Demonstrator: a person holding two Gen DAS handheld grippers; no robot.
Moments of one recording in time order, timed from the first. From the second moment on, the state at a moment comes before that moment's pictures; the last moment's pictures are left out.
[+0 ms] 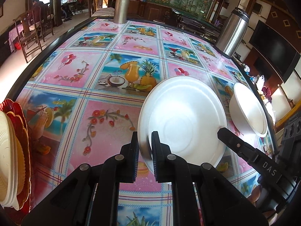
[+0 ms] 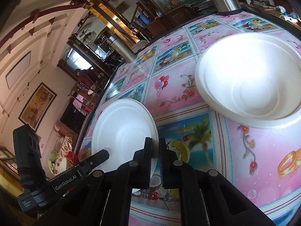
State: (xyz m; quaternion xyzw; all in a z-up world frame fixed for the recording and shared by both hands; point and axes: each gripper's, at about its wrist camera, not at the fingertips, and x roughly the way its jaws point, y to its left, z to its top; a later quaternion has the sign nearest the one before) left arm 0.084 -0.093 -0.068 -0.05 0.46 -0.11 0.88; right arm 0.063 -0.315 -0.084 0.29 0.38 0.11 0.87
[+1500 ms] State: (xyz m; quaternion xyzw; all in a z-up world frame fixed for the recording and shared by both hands) left arm 0.012 0.093 0.005 -0.07 0.34 0.05 0.93; right arm 0.058 -0.108 -0.006 0.23 0.34 0.30 0.86
